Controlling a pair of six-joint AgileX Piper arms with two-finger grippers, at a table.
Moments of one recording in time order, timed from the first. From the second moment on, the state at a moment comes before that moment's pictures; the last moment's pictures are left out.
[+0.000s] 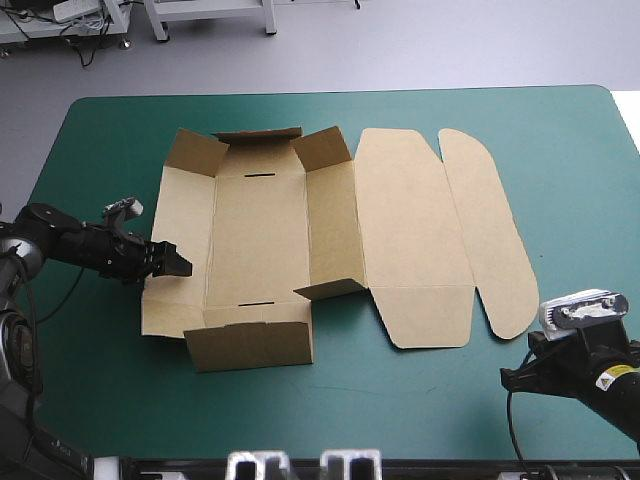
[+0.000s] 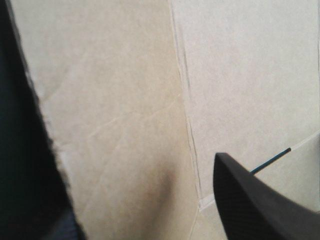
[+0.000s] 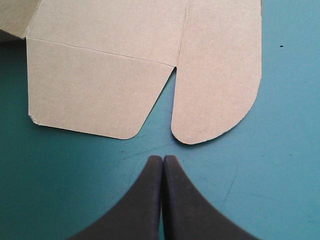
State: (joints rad) left arm 0.31 1.69 -1.05 -0.73 1.10 0.69; right arm 0.00 0.51 -0.67 0.22 1.01 -0.29
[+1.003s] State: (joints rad) left arm 0.25 1.66 -1.20 -0.88 1.20 0.90; right arm 0.00 0.51 -0.67 0.22 1.02 -0.29
